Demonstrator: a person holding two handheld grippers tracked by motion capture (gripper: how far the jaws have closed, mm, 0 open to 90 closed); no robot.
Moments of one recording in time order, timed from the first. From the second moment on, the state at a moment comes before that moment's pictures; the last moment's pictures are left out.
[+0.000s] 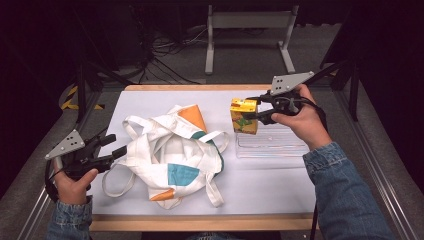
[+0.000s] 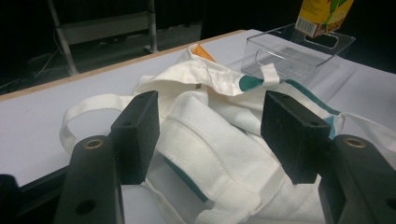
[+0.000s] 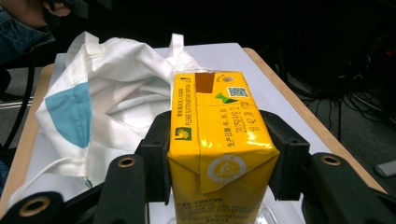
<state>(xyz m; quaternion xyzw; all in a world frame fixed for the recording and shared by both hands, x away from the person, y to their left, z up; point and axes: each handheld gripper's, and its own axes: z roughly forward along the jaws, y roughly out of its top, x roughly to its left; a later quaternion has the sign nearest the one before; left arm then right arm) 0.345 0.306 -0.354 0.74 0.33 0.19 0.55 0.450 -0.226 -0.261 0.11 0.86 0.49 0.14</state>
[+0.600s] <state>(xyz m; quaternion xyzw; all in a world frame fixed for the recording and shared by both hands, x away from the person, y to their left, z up) 0.352 0.304 -0.354 0.74 0.33 0.19 0.55 0.456 -0.266 -0.279 0.12 0.85 0.50 0.13</state>
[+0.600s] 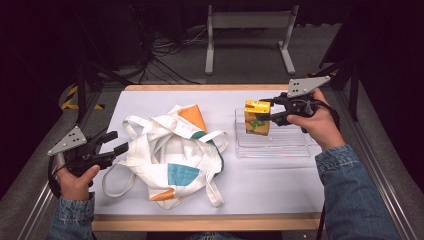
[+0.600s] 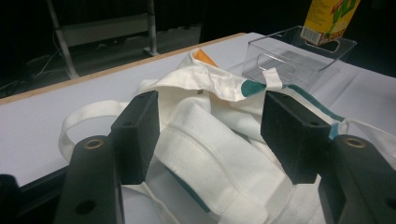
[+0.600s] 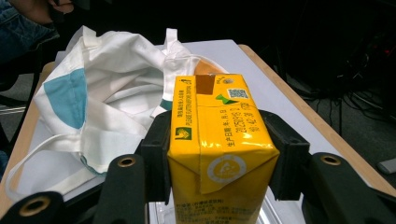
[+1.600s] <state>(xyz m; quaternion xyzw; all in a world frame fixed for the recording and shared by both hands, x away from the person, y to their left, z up) 0.347 0.309 -0.354 0.73 0.34 0.19 0.56 0.466 -0.272 -0.324 0.11 0.87 0.48 0.10</state>
